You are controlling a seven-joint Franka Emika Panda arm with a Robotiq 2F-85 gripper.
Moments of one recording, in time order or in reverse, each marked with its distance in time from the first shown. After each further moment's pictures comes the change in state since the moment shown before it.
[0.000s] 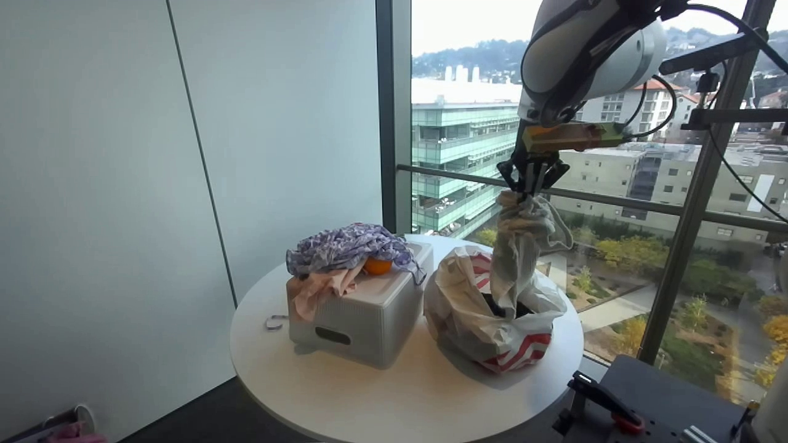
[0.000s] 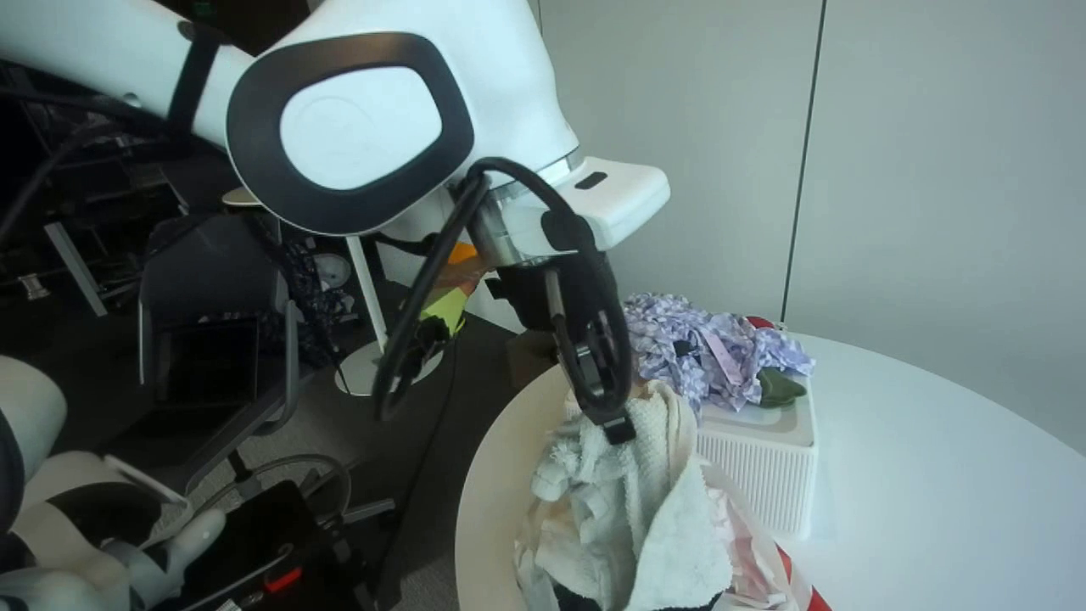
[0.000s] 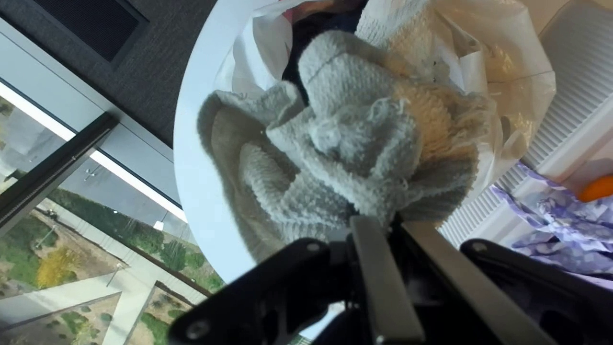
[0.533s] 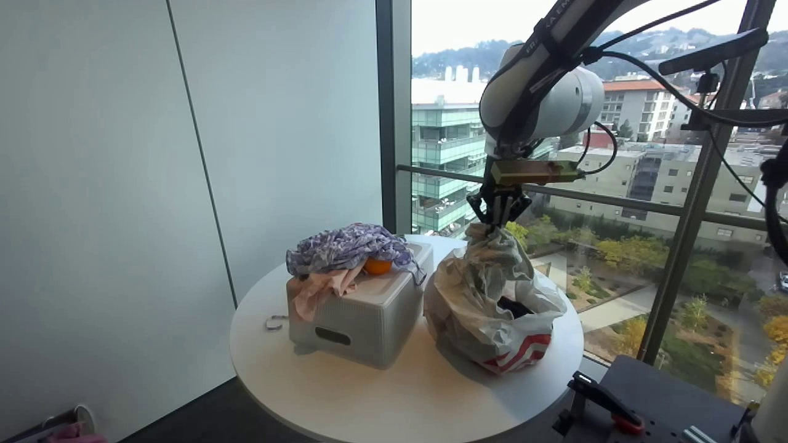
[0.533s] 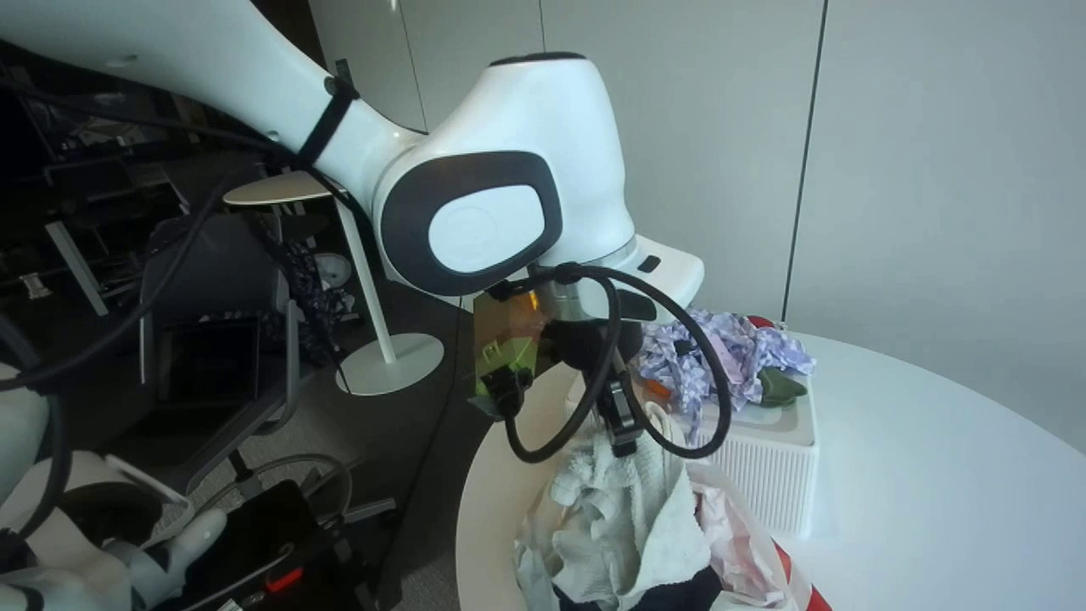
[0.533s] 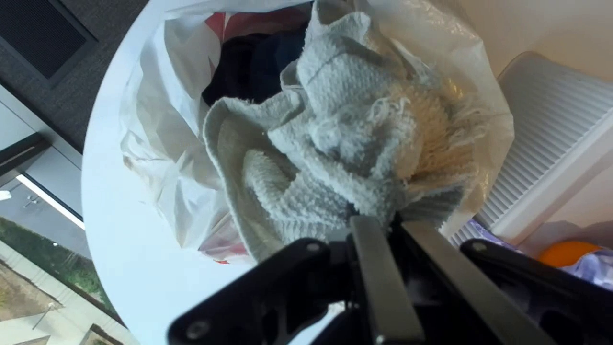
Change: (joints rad) arm 0.140 0.255 -0.075 0.088 0.132 0.072 -0.126
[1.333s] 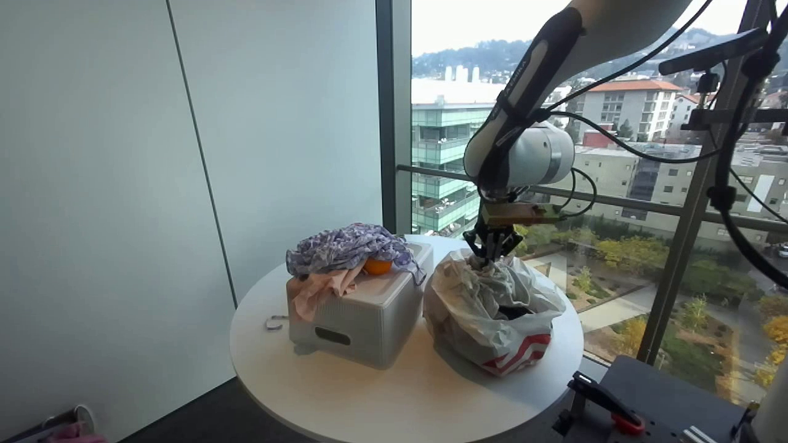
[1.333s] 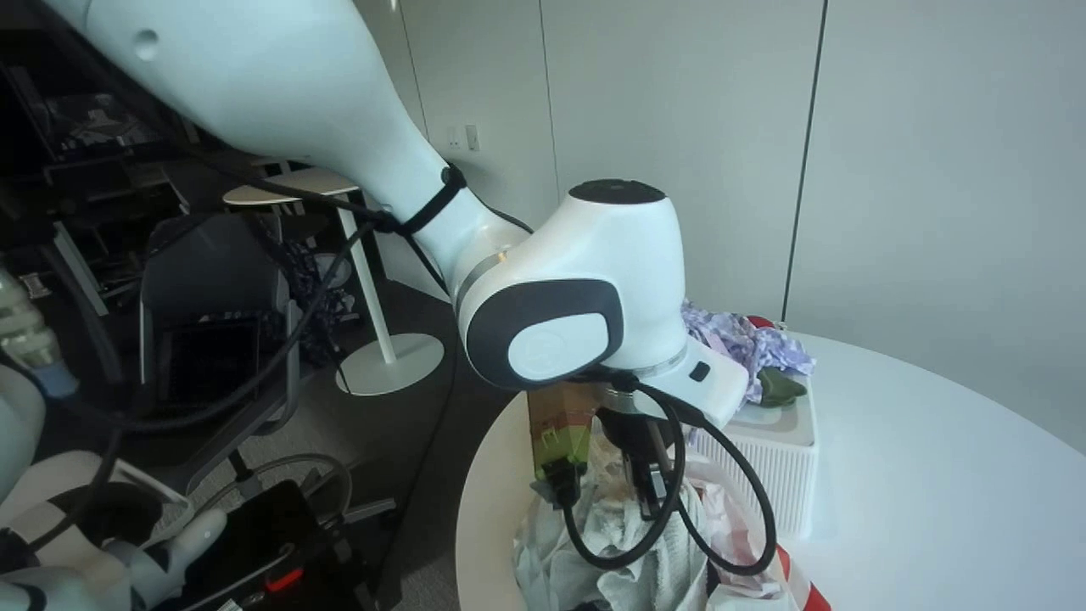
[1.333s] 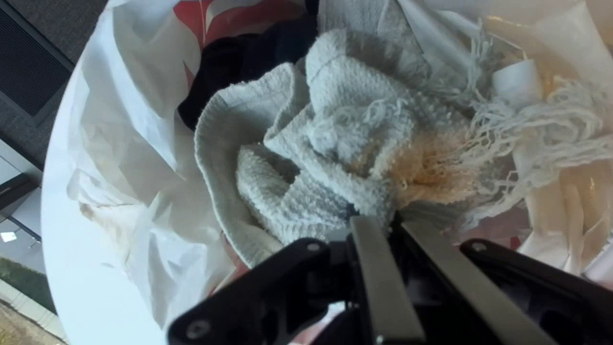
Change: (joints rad) arm 0.026 0.292 -0.055 0.088 0.111 0.144 -0.063
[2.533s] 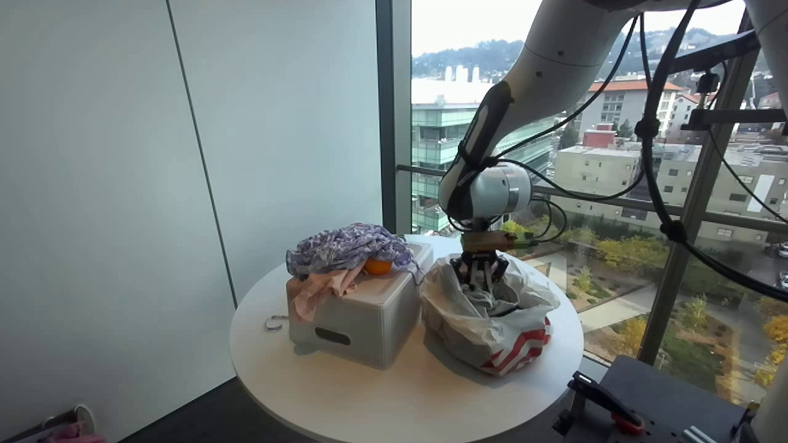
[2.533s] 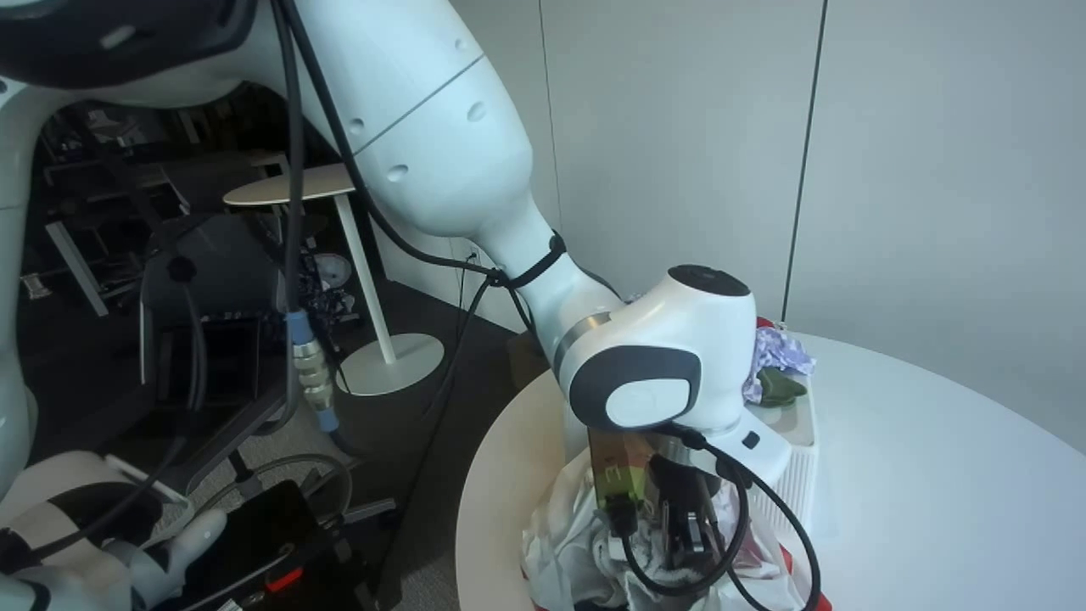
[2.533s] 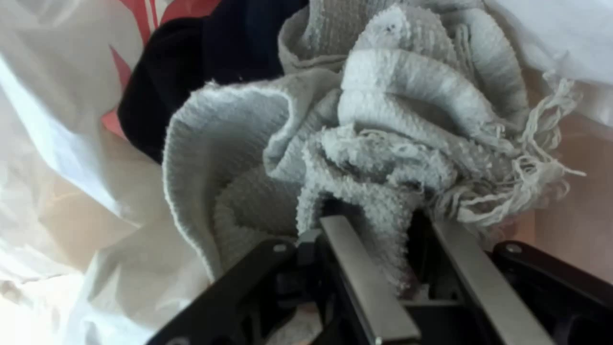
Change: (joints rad) arm 0.055 0.339 -0.050 0.273 0.094 -0.107 0.031
